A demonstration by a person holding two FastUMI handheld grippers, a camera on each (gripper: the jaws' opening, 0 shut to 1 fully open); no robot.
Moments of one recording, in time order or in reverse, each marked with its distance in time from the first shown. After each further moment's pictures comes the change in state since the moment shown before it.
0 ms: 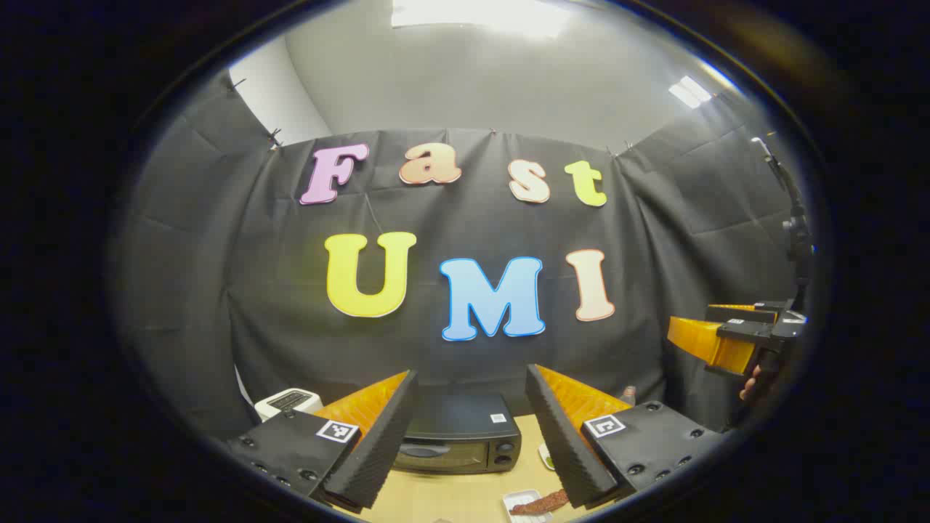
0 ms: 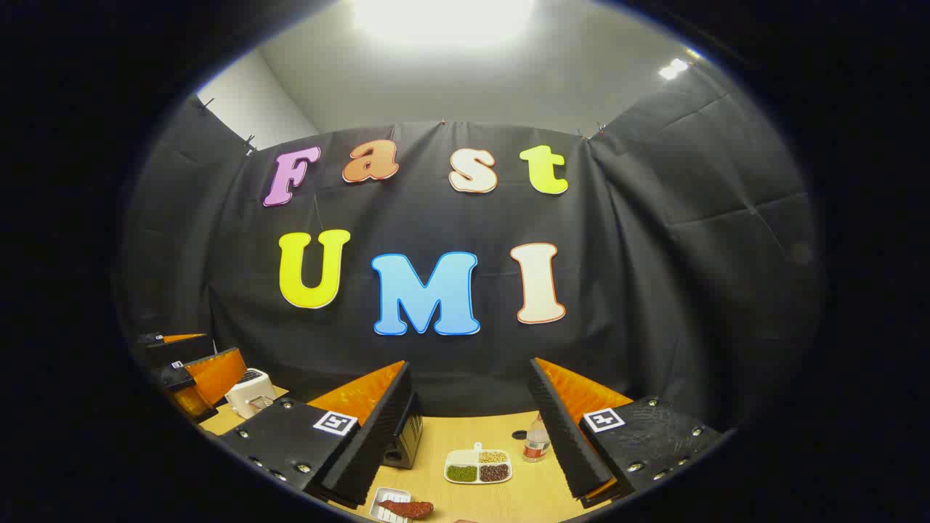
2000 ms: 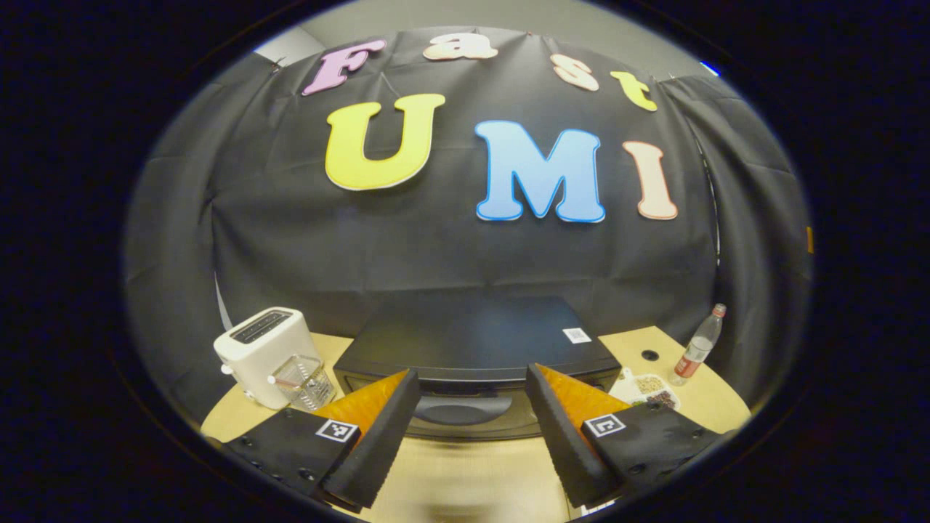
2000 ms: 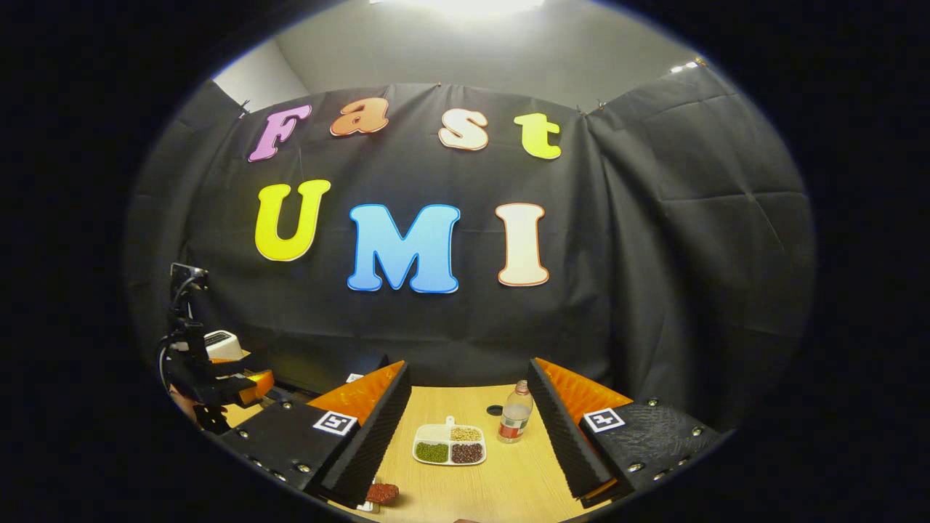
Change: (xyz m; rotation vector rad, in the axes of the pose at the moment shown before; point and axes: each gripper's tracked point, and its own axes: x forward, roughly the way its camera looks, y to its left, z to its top) left arm 0.156 0.087 -0.260 -0.037 0.406 0.061; right arm 0.020 -0.028 -0.073 -0.061 0.145 -0.073
